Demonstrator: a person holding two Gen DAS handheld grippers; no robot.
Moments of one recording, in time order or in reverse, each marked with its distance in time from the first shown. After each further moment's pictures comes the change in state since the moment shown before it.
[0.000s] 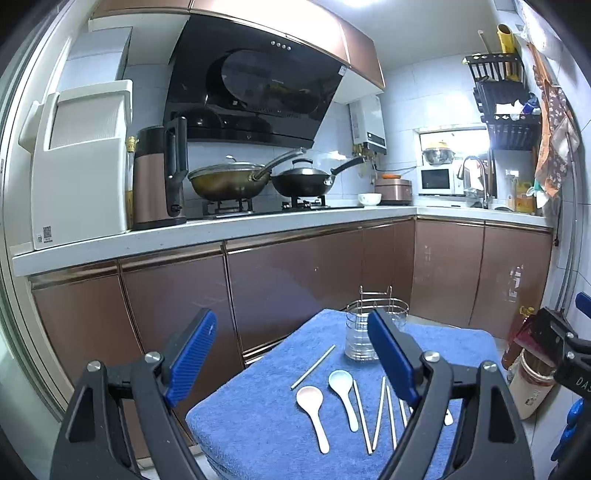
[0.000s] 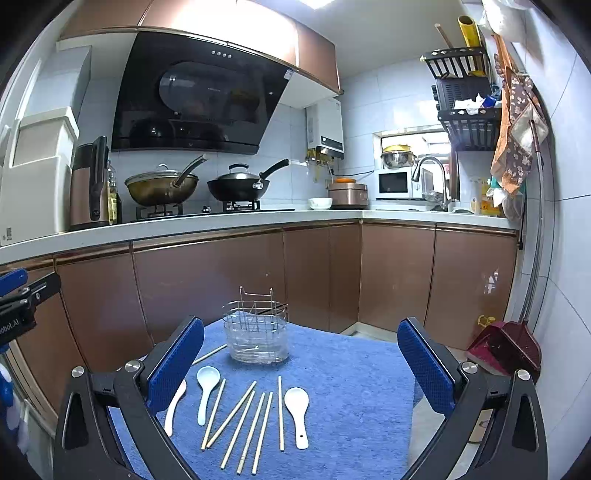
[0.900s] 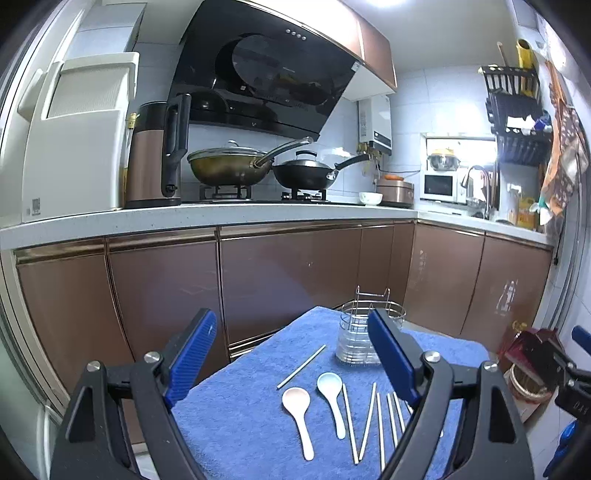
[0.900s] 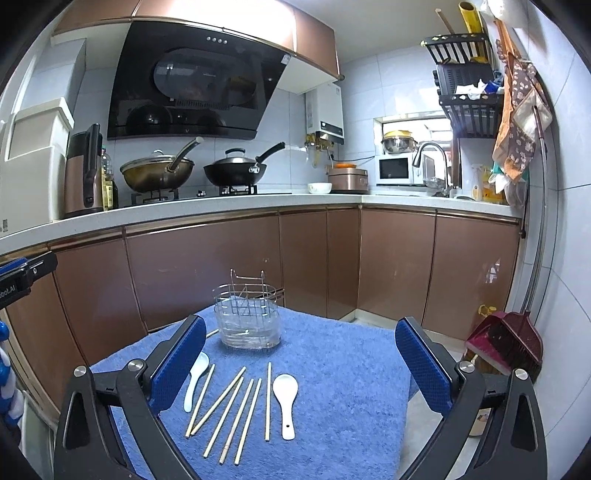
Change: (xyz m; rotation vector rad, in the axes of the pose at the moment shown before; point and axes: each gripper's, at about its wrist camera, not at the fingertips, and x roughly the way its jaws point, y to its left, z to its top) left arm 0.027 0.006 -0.004 -0.089 0.029 -0.029; right arm 0.022 -0.018 -0.013 0.003 0.062 0.012
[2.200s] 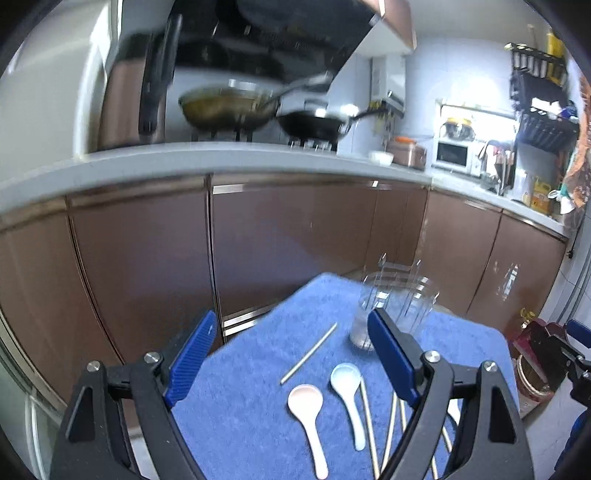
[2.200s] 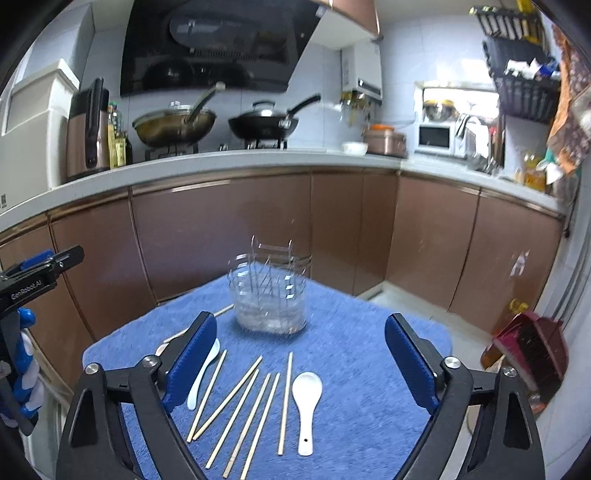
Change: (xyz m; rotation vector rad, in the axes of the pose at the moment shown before) left arm 0.114 0.022 -0.013 -0.034 0.210 -0.011; right arm 0.104 0.021 0.011 -0.058 0.205 0.129
